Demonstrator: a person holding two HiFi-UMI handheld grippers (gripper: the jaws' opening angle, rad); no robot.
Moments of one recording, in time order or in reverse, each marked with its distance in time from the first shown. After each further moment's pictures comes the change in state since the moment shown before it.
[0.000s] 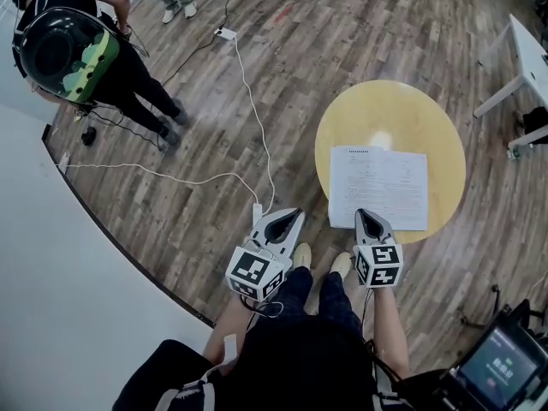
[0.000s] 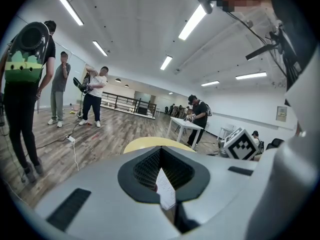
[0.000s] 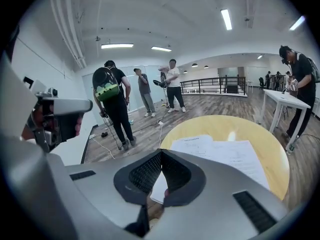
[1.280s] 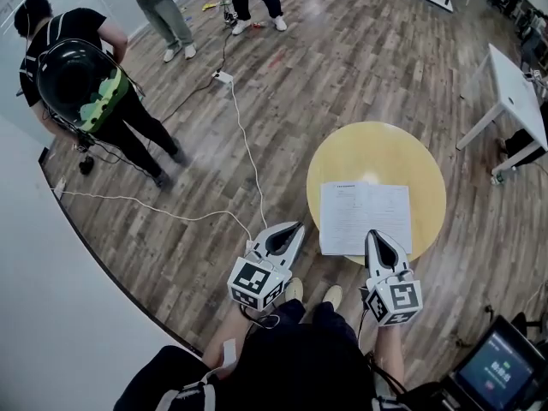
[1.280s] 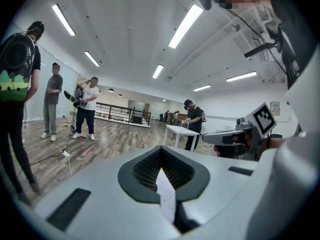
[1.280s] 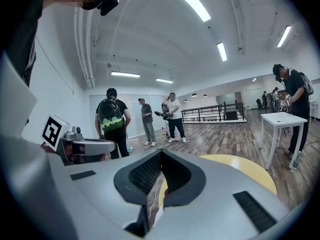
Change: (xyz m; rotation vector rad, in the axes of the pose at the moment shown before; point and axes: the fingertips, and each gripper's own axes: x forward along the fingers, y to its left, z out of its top) left arm 0.002 -0.016 0.060 0.090 -0.090 -0.050; right arm -0.109 0.009 0.125 -0.023 -0.354 -0.002
